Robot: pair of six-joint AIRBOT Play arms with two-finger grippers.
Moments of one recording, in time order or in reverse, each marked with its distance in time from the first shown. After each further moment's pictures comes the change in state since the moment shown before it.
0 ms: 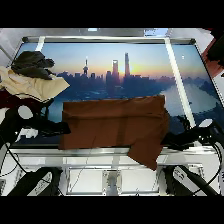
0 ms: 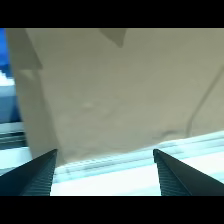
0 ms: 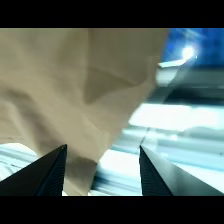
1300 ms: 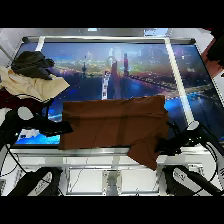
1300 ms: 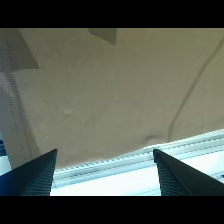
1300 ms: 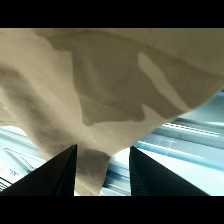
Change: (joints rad) left arm 0.000 0.010 -0.014 -0.055 0.029 0.007; right arm 0.156 -0.063 -0.075 0.031 -0.029 0.047
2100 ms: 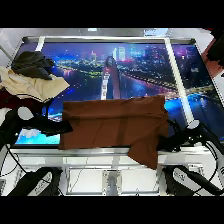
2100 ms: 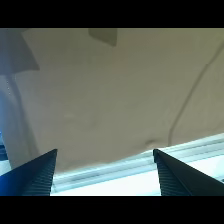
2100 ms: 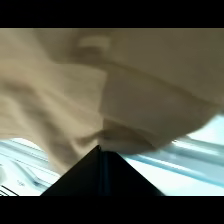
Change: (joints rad) left arm 0.000 0.000 0.001 0.000 0.030 0.006; right arm 0.000 -0.011 0.036 0.056 -0.030 -0.022
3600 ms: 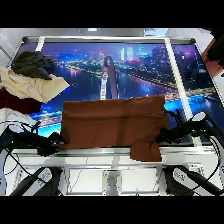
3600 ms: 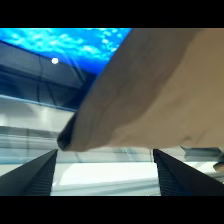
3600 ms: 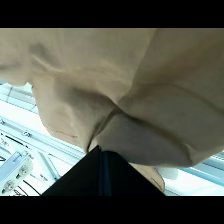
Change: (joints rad) left arm 0.457 -0.105 -0.263 -0.085 -0.051 0.019; right arm 0.000 0.000 0.115 0.072 0.090 -0.044
